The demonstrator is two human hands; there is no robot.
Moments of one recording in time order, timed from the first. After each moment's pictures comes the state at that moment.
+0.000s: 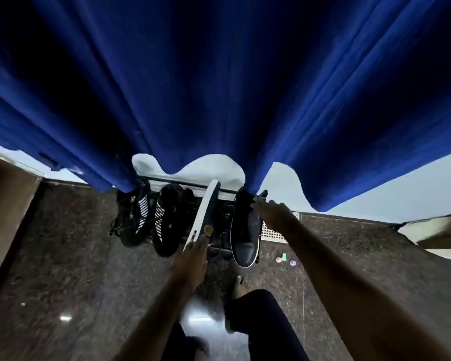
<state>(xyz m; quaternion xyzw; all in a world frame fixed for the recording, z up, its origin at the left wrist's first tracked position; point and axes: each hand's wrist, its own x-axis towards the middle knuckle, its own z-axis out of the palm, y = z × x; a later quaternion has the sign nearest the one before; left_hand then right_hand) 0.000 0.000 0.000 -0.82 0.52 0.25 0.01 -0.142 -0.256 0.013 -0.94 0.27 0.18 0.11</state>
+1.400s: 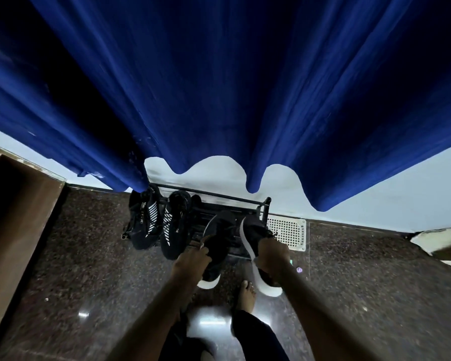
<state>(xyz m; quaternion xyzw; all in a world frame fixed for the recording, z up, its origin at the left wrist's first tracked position) 0.002 -0.026 0.038 -0.74 0.56 0.30 0.20 -0.161 -0.187 0.051 -0.82 0.43 0.33 0.19</state>
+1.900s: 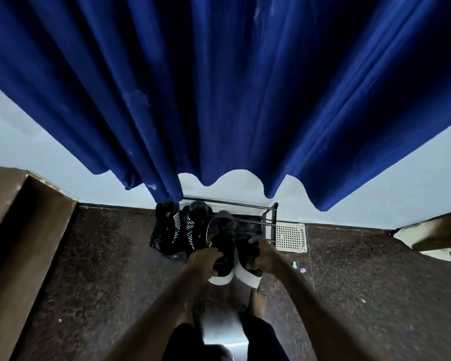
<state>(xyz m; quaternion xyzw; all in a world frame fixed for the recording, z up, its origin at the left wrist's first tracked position) 0.060 0.038 0.116 -0.73 0.56 0.39 0.03 -0.122 -0.092 0.111 -0.63 0.54 0.11 0.55</state>
